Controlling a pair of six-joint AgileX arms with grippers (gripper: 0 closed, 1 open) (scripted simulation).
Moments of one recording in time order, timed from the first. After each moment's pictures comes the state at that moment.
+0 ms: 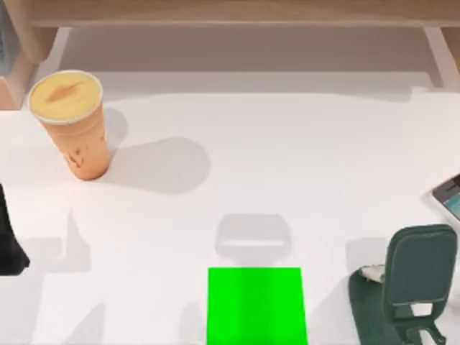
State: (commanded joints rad) left arm 0.00 0.00 0.00 0.00 0.00 0.00; right arm -0.02 0.73 0.45 -0.64 0.01 -0.59
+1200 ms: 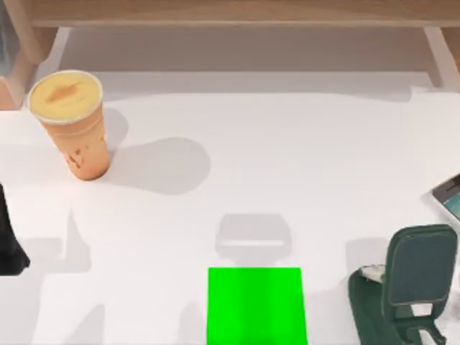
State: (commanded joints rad) left arm 0.00 0.00 0.00 0.00 0.00 0.00; right arm -0.02 1.29 0.74 -1.04 0.01 -1.00
